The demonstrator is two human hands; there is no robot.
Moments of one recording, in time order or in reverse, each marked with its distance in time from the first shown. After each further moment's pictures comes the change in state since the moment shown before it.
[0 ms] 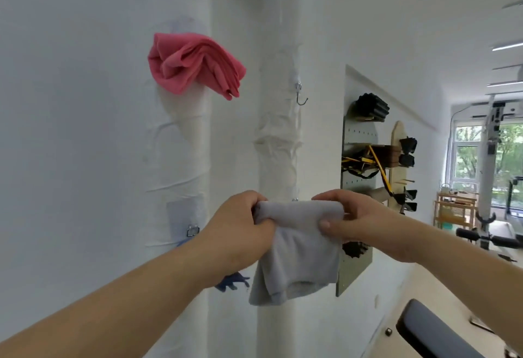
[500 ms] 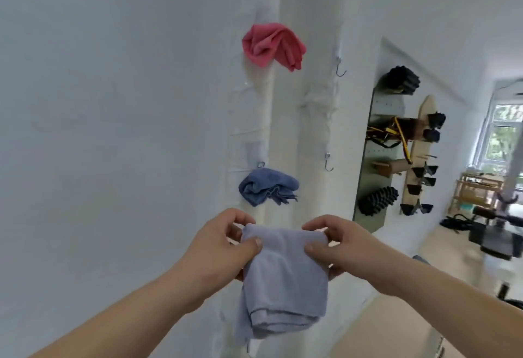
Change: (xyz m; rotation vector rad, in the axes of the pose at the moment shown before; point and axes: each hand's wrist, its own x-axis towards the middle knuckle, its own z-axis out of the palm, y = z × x) left_hand -0.231 -0.075 -0.061 -0.266 0.051 -0.197; right_hand -0.157 -0.029 0.188 -0.019 -0.047 0.207
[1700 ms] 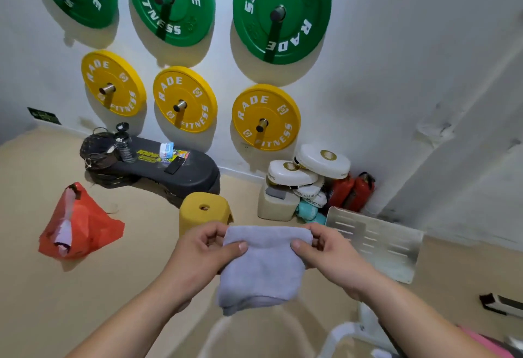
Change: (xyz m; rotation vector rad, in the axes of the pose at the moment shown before) left_hand -0.953 -0.009 0.153 -0.191 0.847 -0.675; right_hand -0.732 0.115 0.260 0.152 -1.047 -0.009
